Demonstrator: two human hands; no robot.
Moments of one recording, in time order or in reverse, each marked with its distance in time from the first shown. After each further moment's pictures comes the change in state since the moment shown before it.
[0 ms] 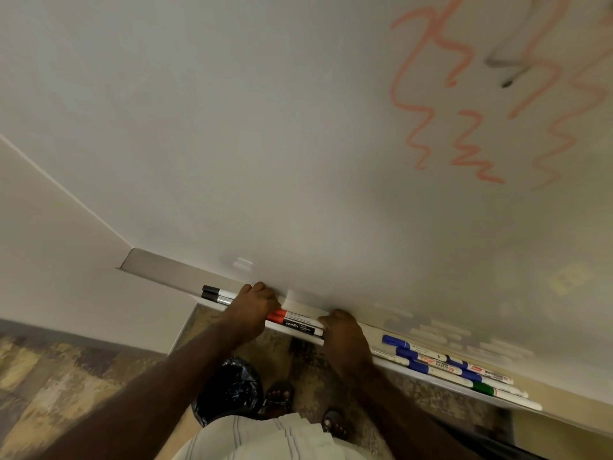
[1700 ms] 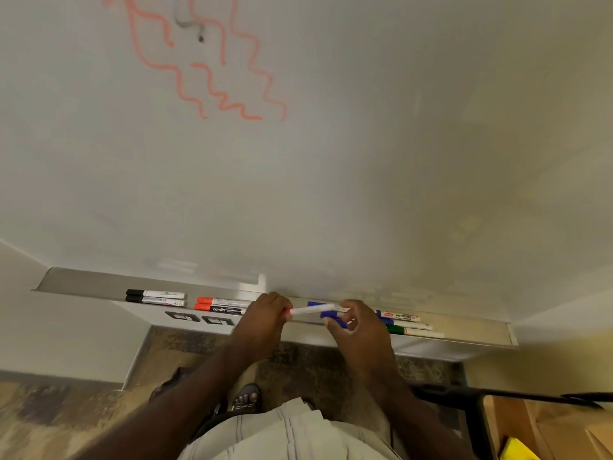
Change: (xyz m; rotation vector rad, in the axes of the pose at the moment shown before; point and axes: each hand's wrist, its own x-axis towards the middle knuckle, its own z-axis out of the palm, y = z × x) left_hand 0.015 0.206 0.015 -0.411 0.244 0.044; right_hand -0.151 0.116 -0.090 0.435 0.344 0.364
